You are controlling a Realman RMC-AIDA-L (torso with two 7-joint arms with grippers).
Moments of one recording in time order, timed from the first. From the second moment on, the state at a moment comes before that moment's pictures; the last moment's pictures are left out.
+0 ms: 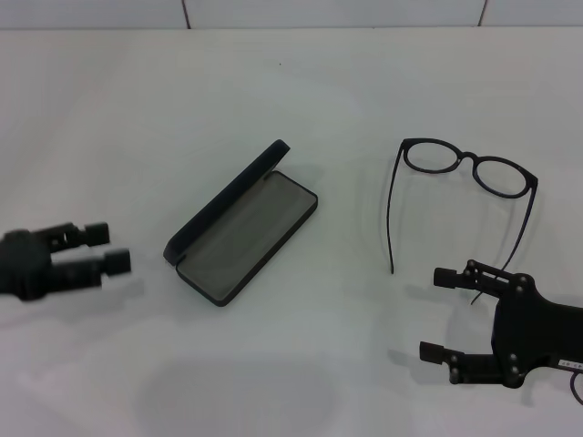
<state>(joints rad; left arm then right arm) -0.24 -1.97 0.58 0.77 1.96 1.83 -1.63 0.39 2.03 -1.05 -0.33 -1.62 -1.61 0.77</state>
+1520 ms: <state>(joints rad) -0.60 -2.09 1.20 1.30 2.52 1.58 -2.46 0.41 2.03 -1.05 -0.32 -1.62 -1.60 0.77</state>
